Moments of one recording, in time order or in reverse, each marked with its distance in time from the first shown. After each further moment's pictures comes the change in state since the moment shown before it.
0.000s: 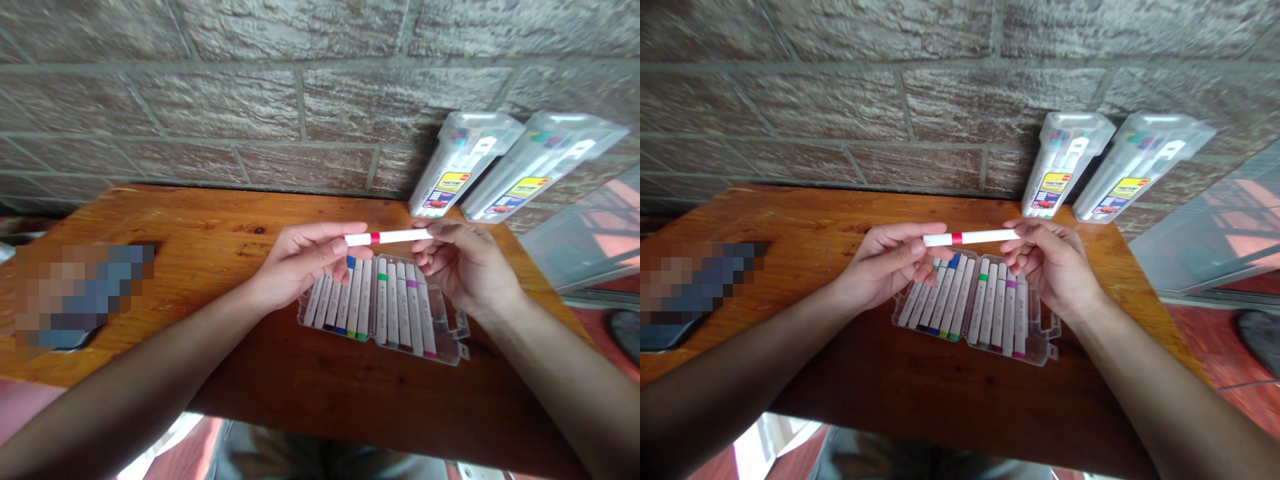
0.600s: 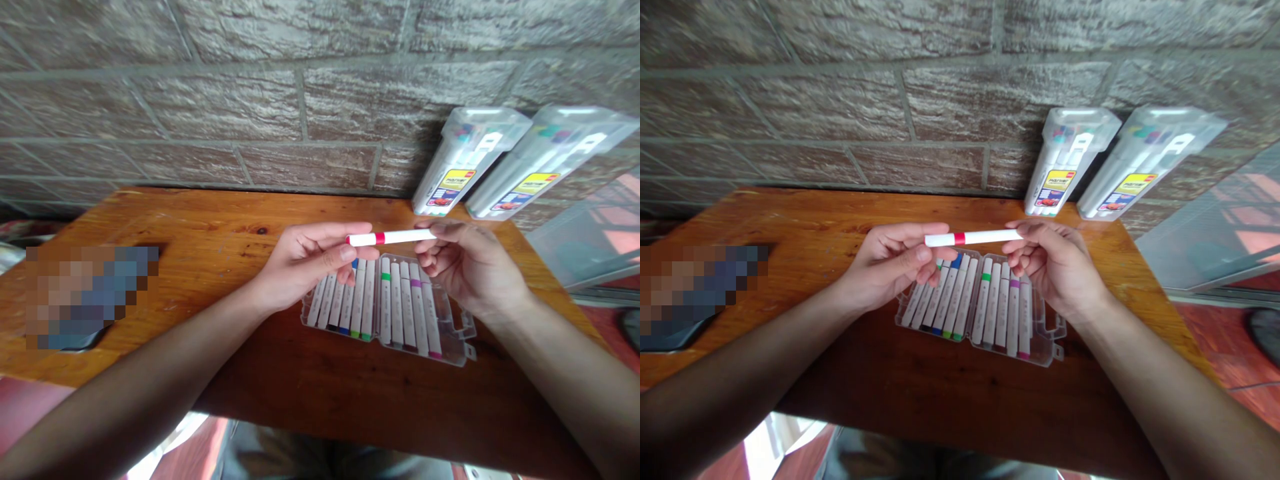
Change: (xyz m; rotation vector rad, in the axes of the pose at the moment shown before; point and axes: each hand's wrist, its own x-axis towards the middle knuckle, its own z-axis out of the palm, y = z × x) left_hand -0.001 0.000 -0.001 0.112 -0.006 0.043; right_hand -0.004 -0.004 0.008 0.071 0.029 0.045
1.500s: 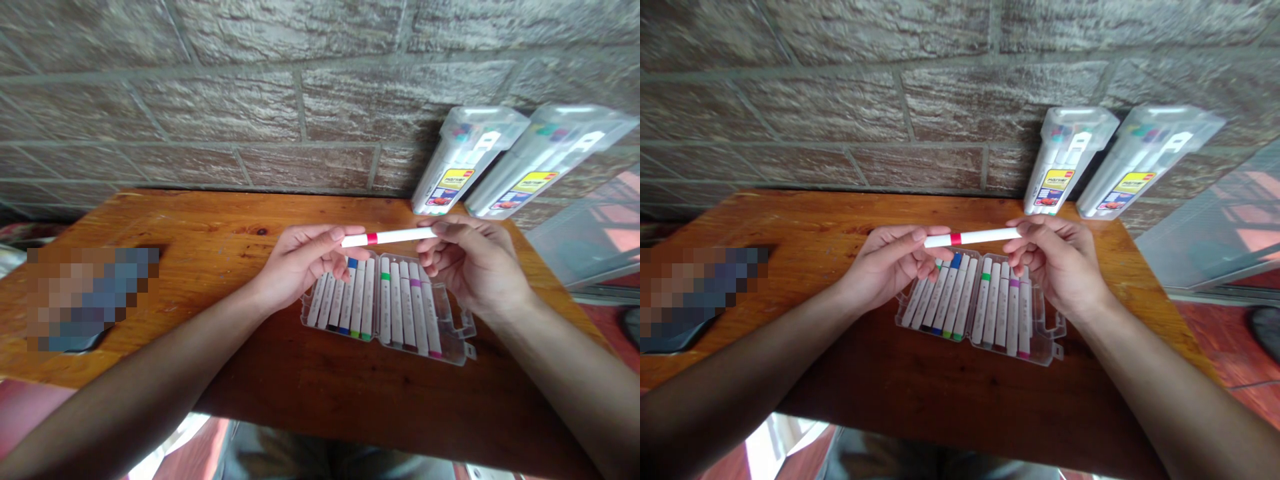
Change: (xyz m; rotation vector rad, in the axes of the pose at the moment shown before) left_hand 0.004 -0.002 -0.001 -0.151 0.063 -0.073; right_hand 0.000 0.001 0.001 -0.043 0.007 -0.135
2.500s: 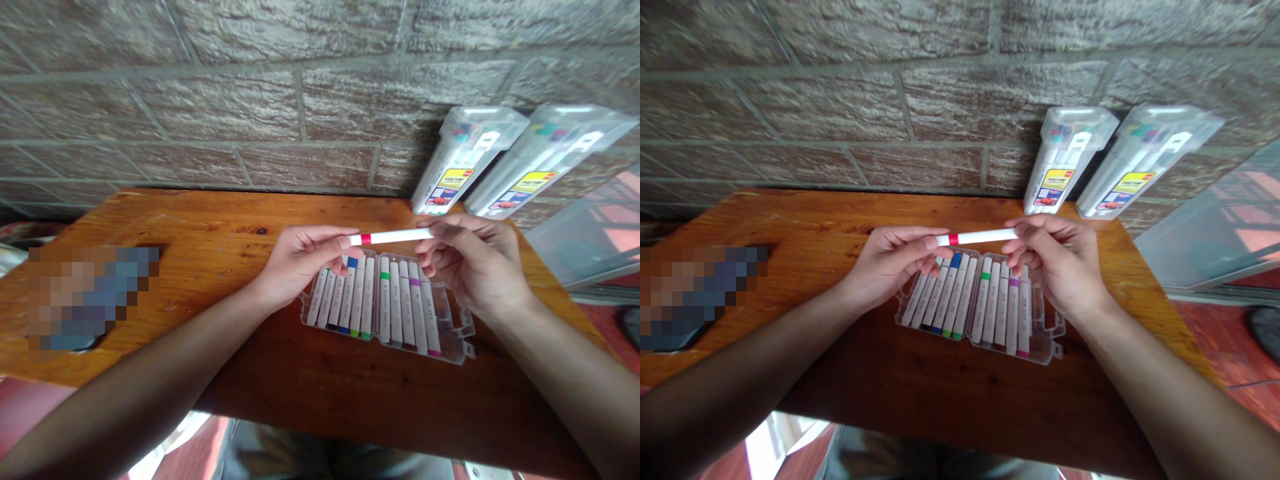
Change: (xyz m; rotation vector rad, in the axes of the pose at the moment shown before) left_hand 0.002 -0.006 -0.001 0.193 0.147 0.026; right_hand -0.003 0.002 0.000 -0.068 -0.001 -0.097
